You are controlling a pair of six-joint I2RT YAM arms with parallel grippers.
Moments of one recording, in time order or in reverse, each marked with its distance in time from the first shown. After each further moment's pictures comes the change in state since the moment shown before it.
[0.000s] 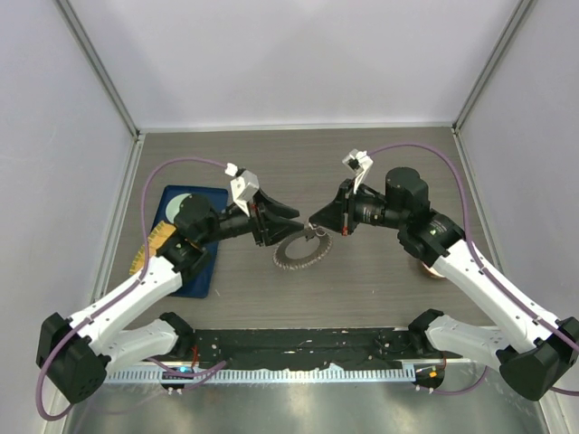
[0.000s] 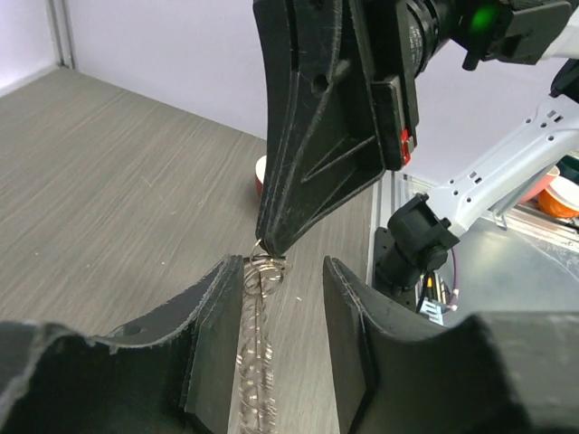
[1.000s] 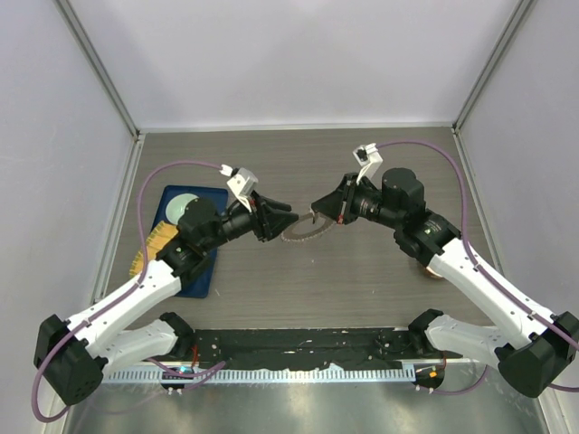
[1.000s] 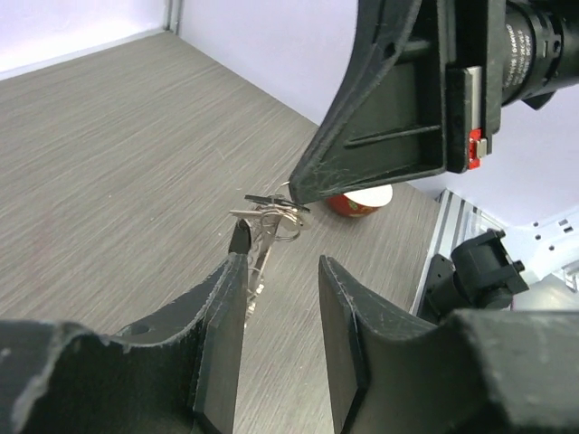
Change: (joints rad) left arm -0.029 -0.013 -0.006 -0.116 -0.301 -0.024; right arm 0.003 0.019 -0.026 0.062 0.229 0.188
